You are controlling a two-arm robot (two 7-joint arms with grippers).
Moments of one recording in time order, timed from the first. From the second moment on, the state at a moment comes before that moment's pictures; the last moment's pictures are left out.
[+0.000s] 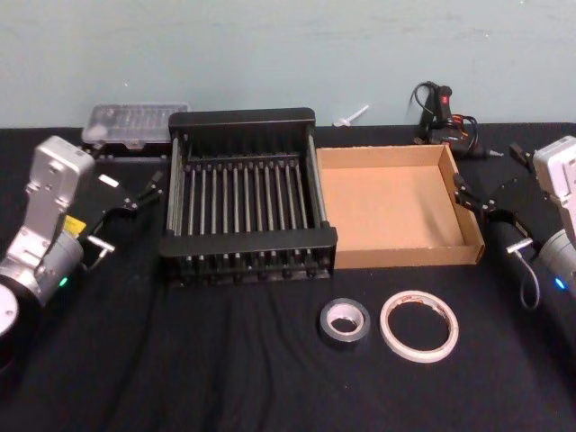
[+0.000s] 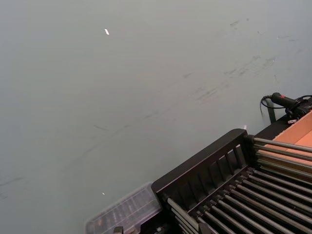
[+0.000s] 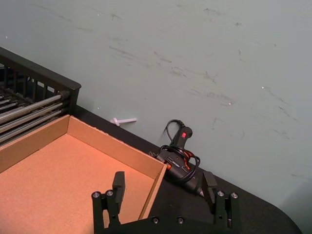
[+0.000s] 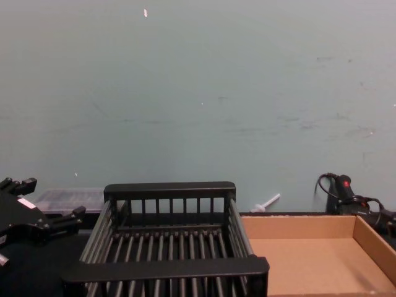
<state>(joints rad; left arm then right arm) -0.20 0.60 0.45 -1.41 -0.25 -0.12 0.03 0.20 0.60 -0.45 -1.41 0.25 -0.12 -0.03</state>
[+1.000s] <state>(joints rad) -0.20 0.60 0.45 -1.41 -0.25 -0.12 0.03 0.20 0.60 -0.45 -1.41 0.25 -0.12 -0.03</state>
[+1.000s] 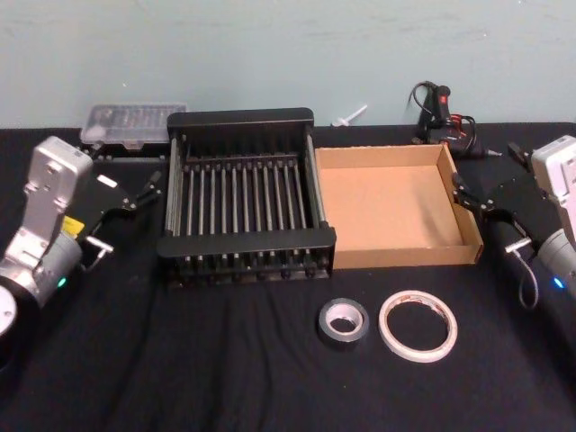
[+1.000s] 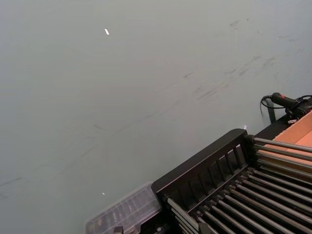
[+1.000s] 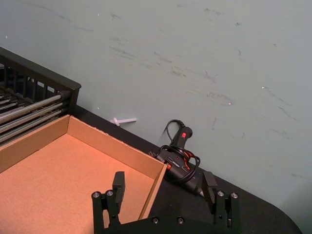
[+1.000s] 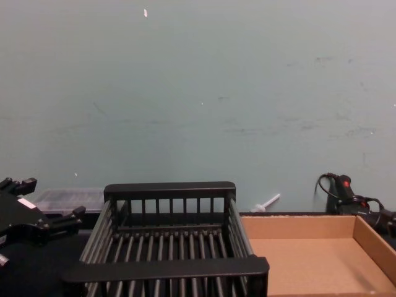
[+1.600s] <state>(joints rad) -0.20 0.60 0.45 -1.41 -0.25 -0.12 0.03 0.19 0.60 -0.44 -1.41 0.25 -0.12 -0.01</state>
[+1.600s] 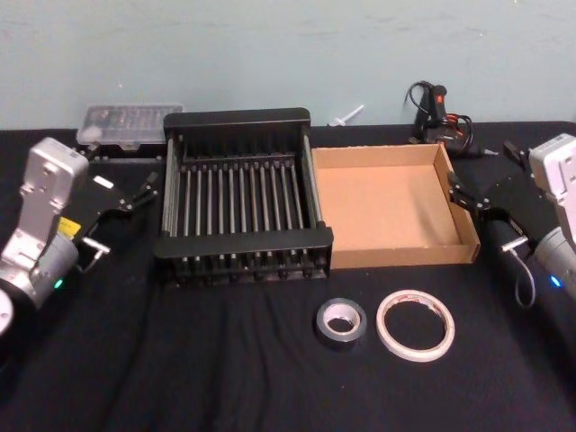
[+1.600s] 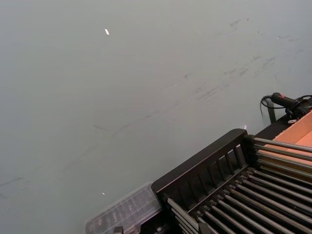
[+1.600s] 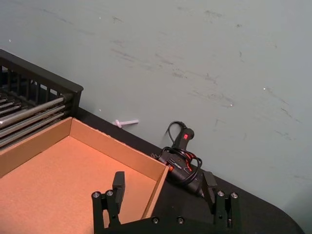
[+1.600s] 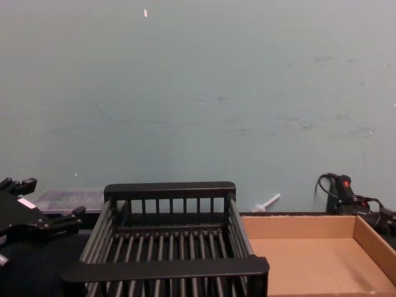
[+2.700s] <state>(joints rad) -0.20 0.60 0.45 -1.41 -0.25 -0.12 0.03 -0.06 0.64 -0.30 -1.72 0.37 0.02 0.09</state>
